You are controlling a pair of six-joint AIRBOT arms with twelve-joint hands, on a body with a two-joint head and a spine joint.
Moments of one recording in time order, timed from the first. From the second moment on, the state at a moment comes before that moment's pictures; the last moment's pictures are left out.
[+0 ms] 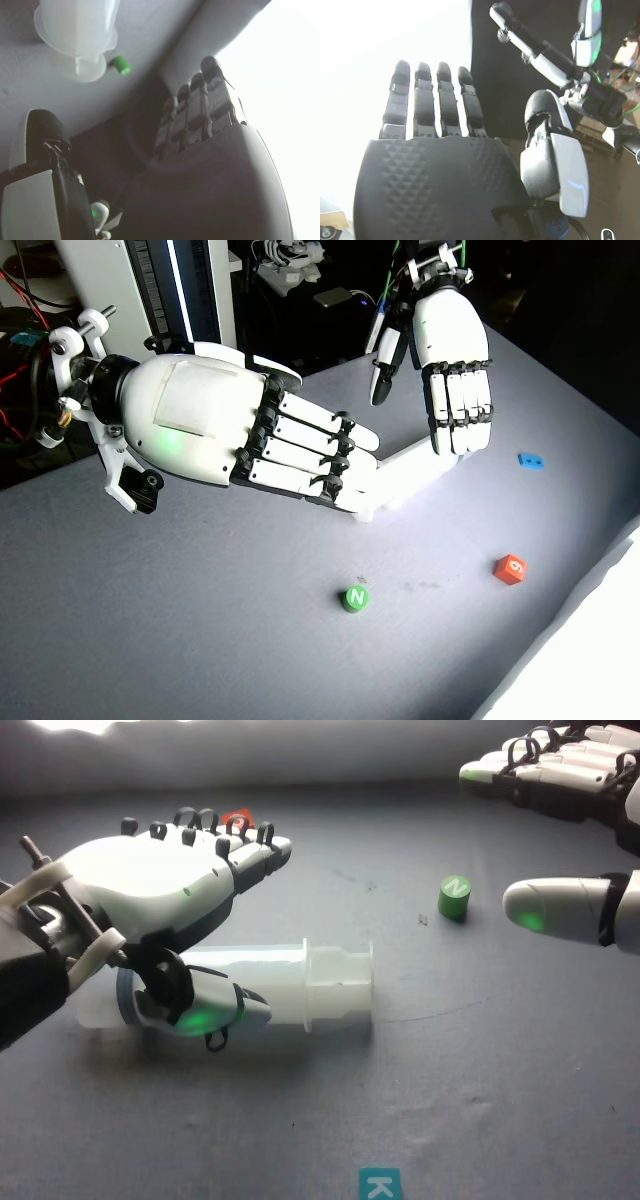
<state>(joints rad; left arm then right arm) 0.53 -0.81 0.65 -1.31 -0.53 2.19 -0.60 -0.71 0.77 0.04 0.78 -0.75</state>
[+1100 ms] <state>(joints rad) 0.72 -1.01 0.87 -1.19 -0.57 1.99 -0.57 -0.73 0.77 0.14 0.79 -0.71</state>
